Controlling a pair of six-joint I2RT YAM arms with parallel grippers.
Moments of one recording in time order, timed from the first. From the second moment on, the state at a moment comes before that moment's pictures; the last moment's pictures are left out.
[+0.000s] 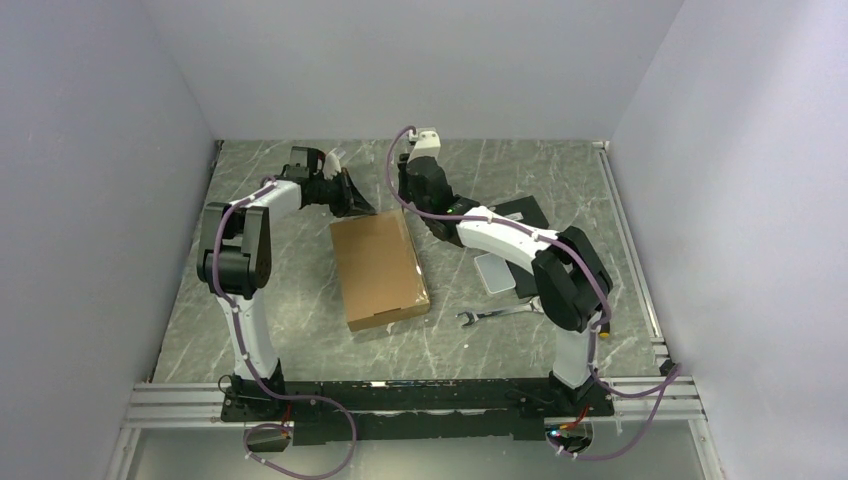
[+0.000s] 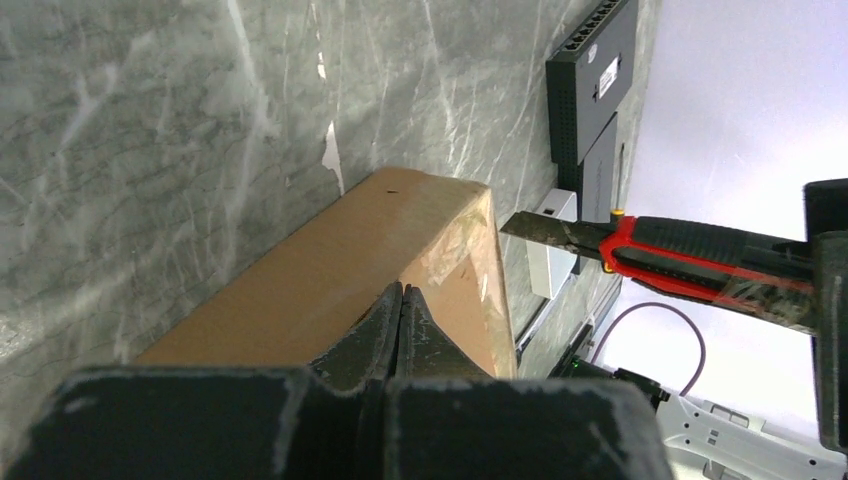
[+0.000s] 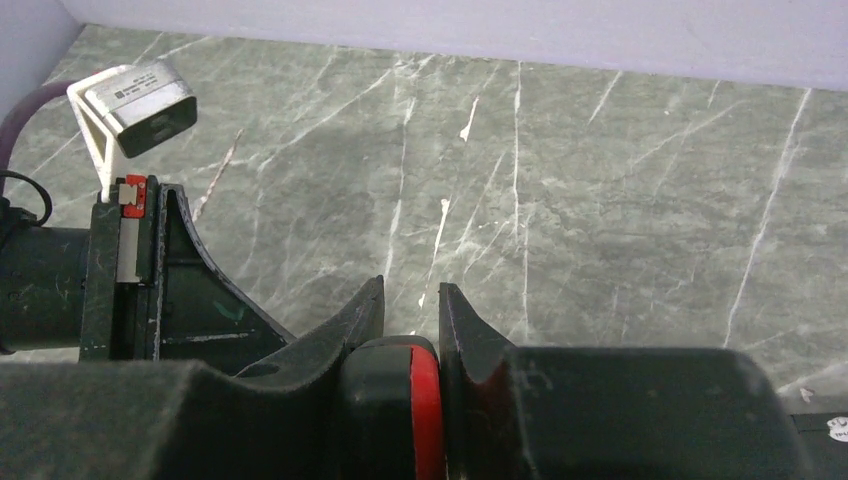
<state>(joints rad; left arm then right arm) -0.12 2.03 1.40 -0.23 0.79 -0.53 0.74 1.90 1.41 0.21 0.42 0.28</state>
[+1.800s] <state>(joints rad) -0.13 2.03 1.41 -0.28 0.73 -0.51 0.77 1.96 1.44 0.23 0.50 0.25</state>
